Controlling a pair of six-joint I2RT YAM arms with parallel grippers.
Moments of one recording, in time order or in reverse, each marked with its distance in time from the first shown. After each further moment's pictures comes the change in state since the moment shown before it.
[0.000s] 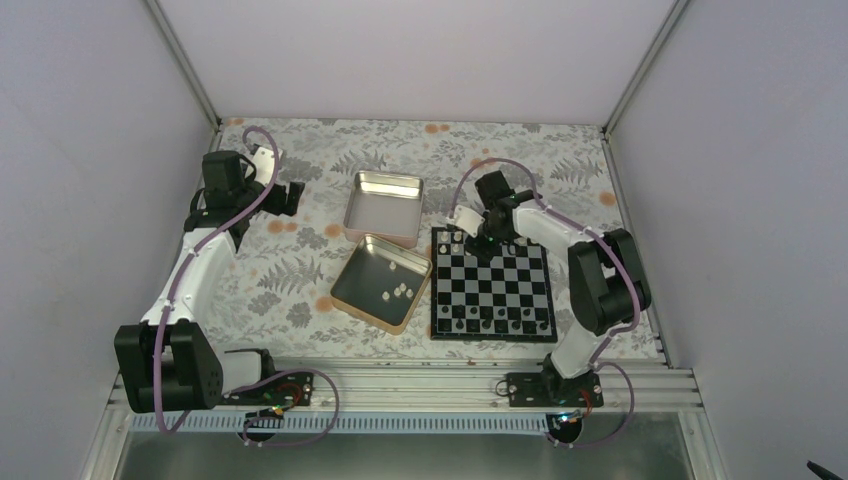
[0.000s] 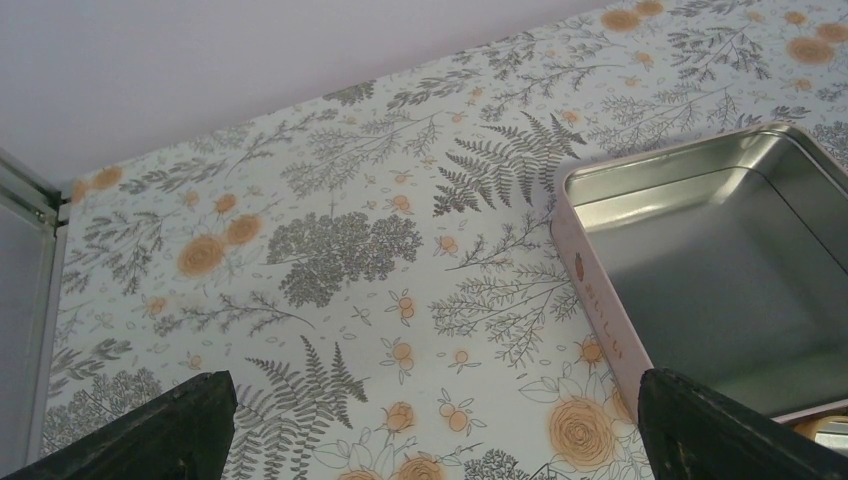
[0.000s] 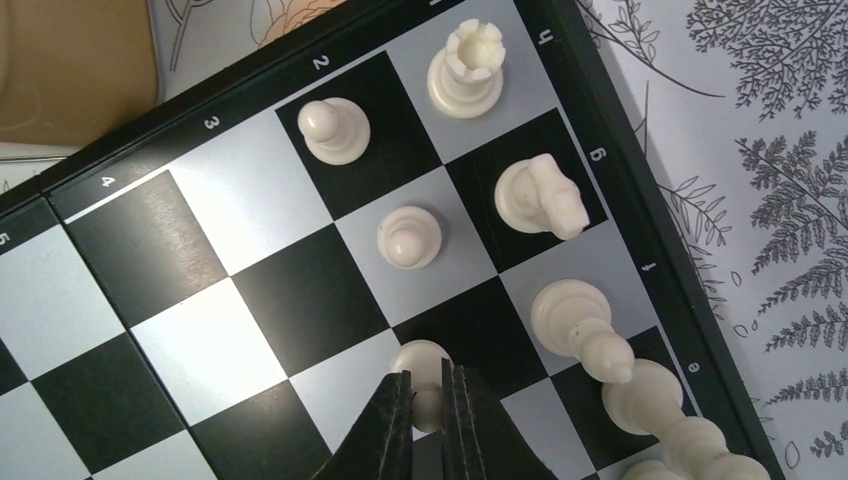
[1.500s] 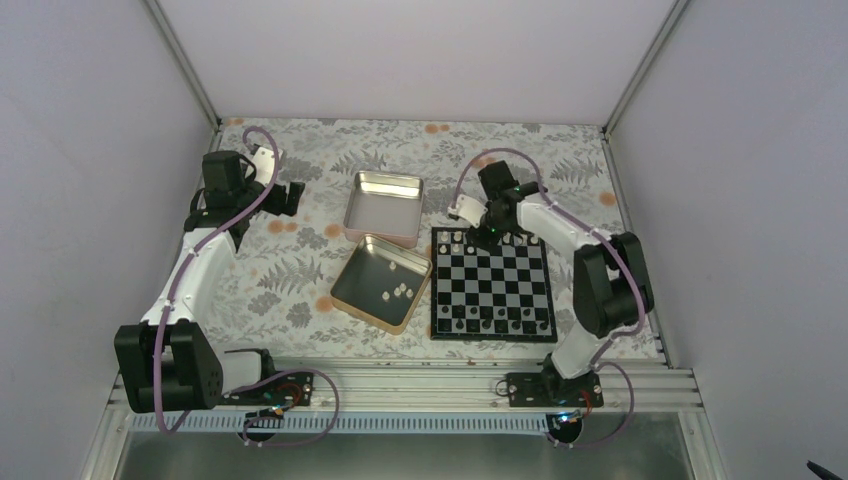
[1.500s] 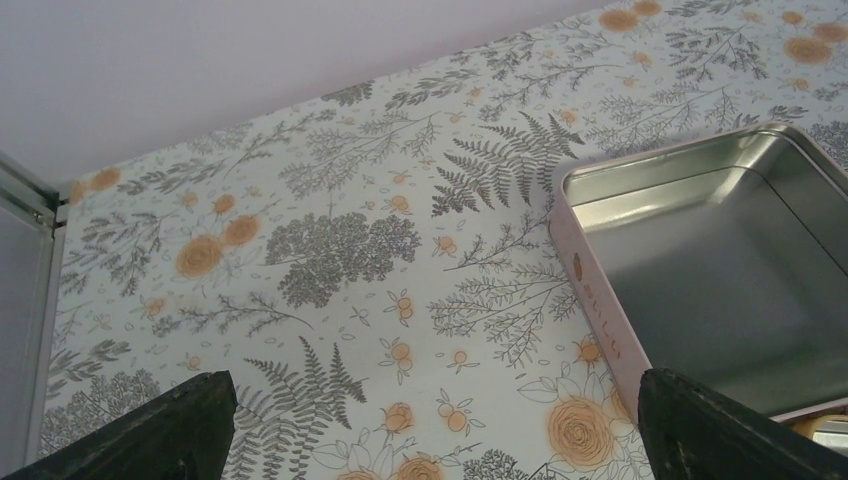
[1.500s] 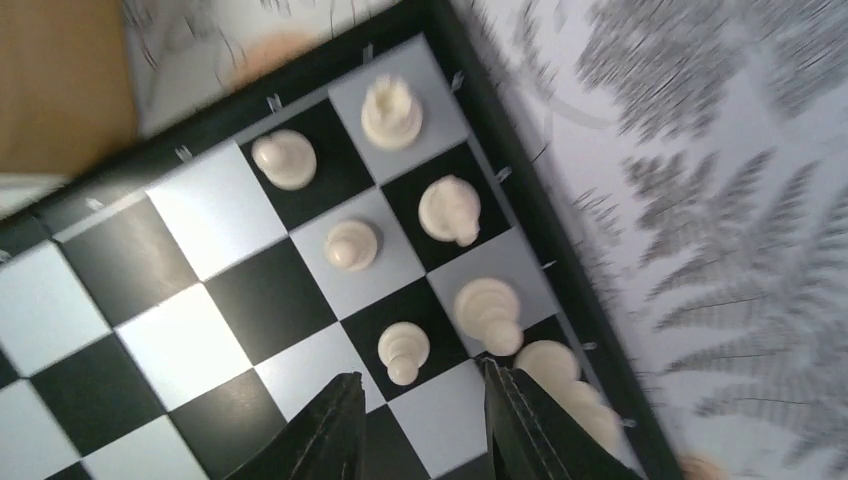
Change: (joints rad) left arm 0.000 0.000 0.000 0.000 0.002 0.002; right arm -0.014 0.005 0.046 -0.022 0.018 -0.007
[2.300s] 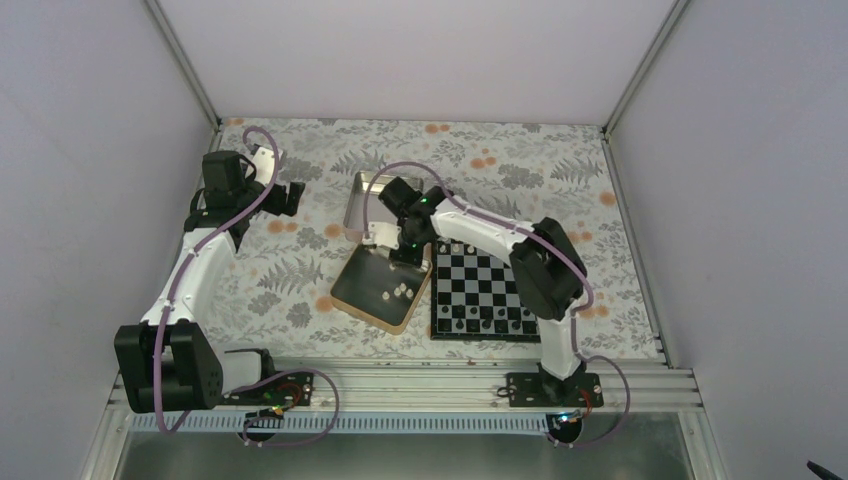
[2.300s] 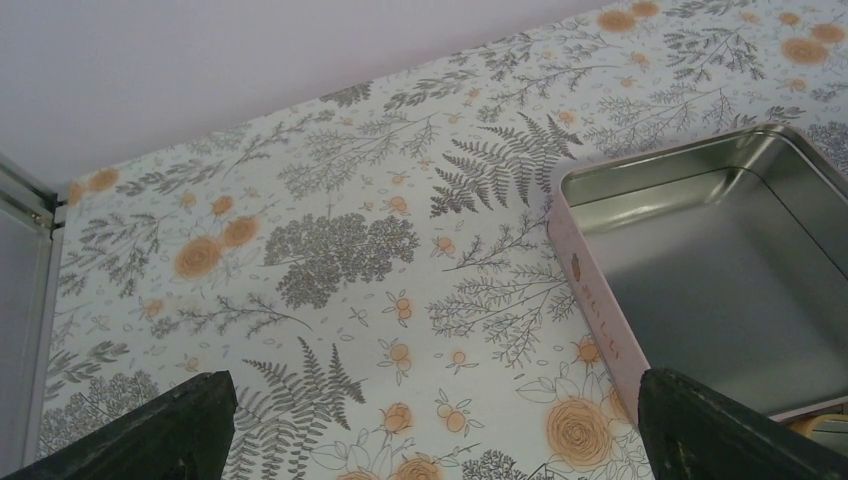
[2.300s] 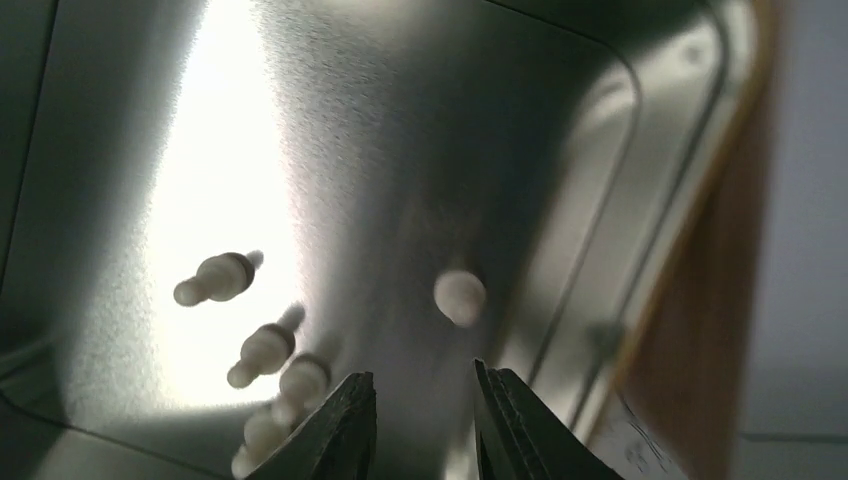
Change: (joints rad) left arm 0.000 0.000 0.000 0.000 0.005 0.000; right arm 0.432 0.243 0.380 -0.138 -0.016 0.049
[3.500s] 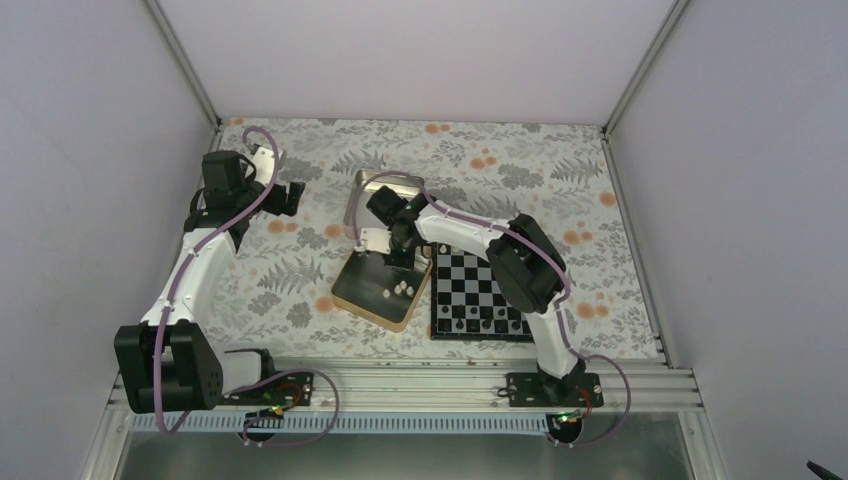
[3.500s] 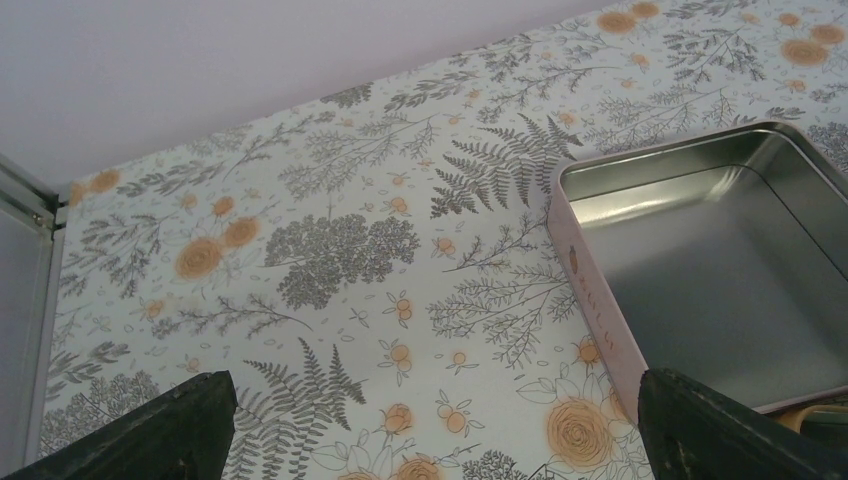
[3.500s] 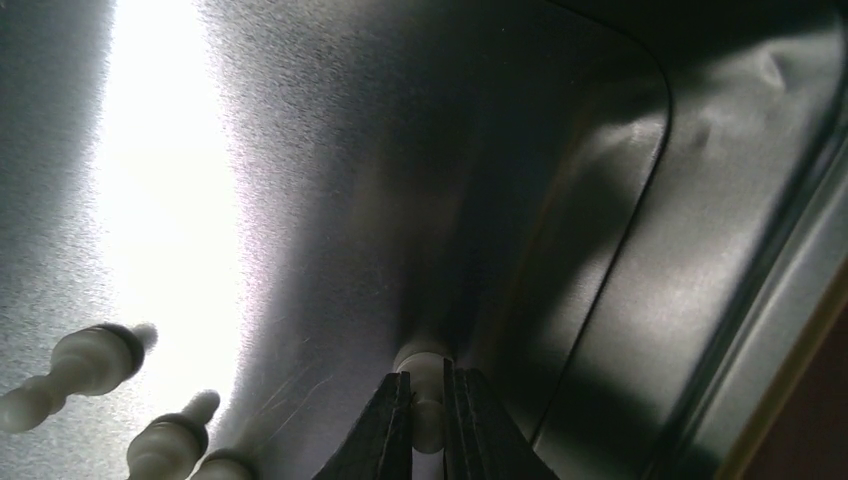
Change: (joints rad) left arm 0.000 -0.002 0.000 0.000 -0.001 0.000; right arm 0.044 0.150 0.056 0.058 0.106 -0.015
